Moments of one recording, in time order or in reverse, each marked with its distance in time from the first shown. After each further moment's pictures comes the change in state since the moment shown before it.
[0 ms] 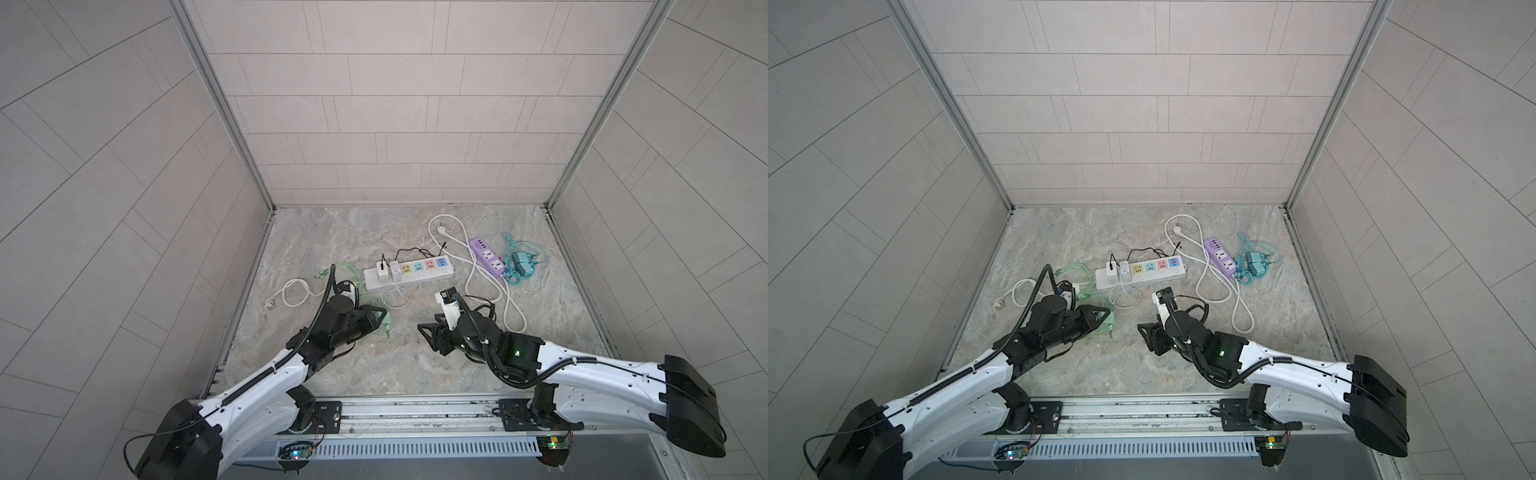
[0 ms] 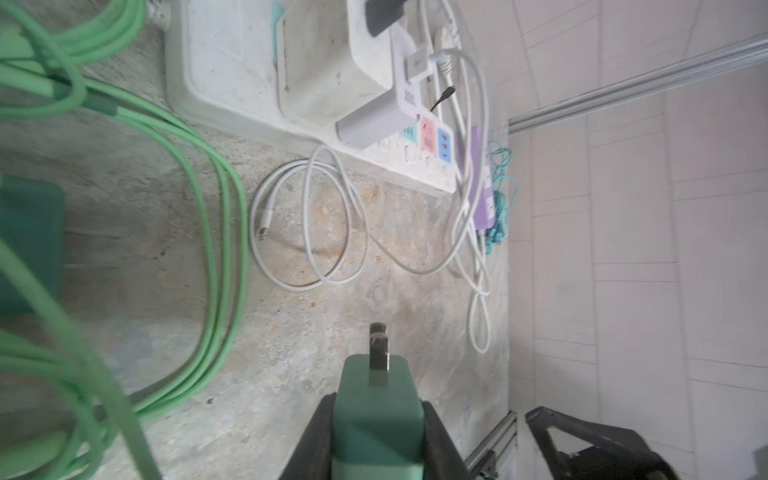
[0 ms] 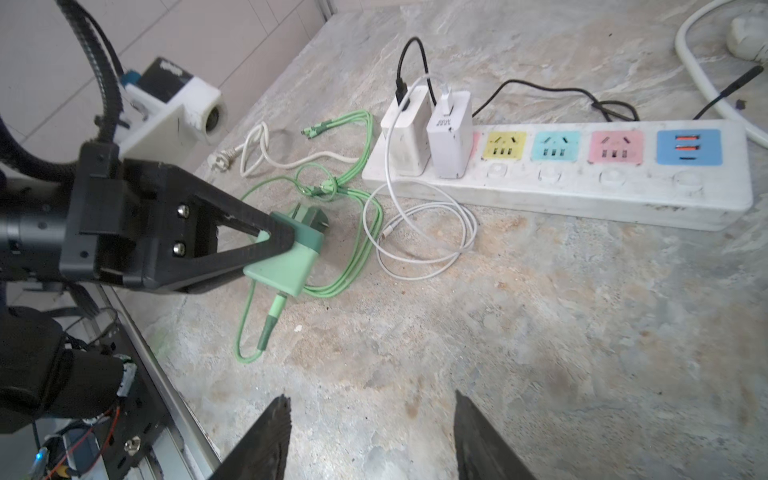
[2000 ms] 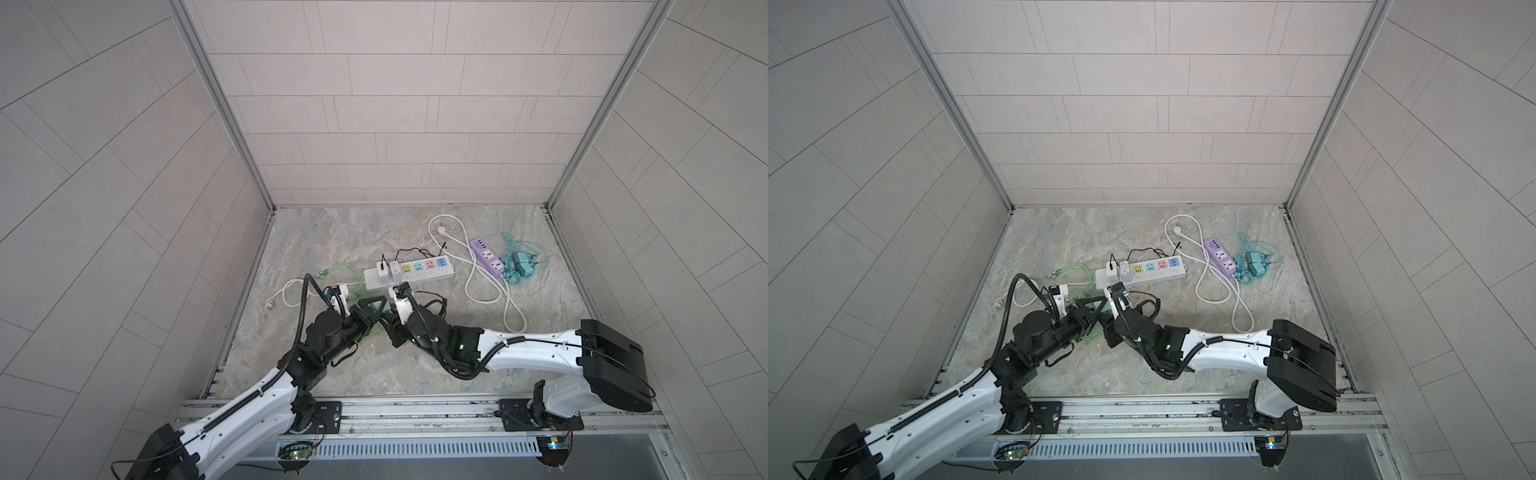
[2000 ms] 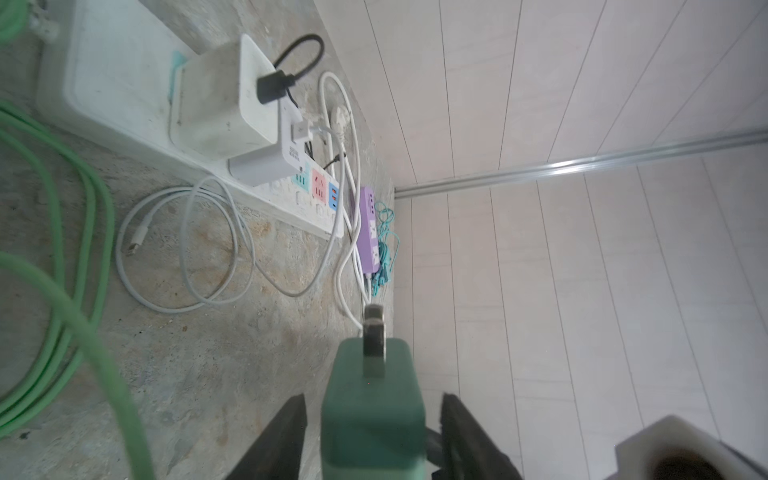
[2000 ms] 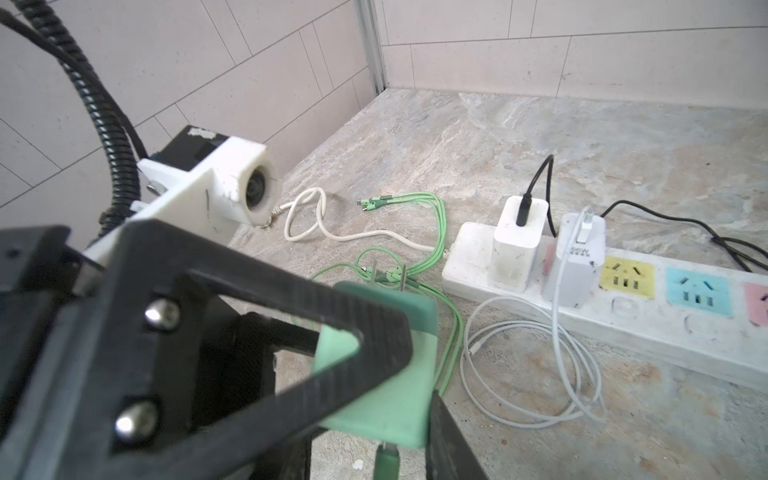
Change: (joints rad) left arm -0.078 -0.188 -0.105 0.200 -0.131 -0.211; right arm 0.115 0.443 0.280 0.276 0.138 -0.113
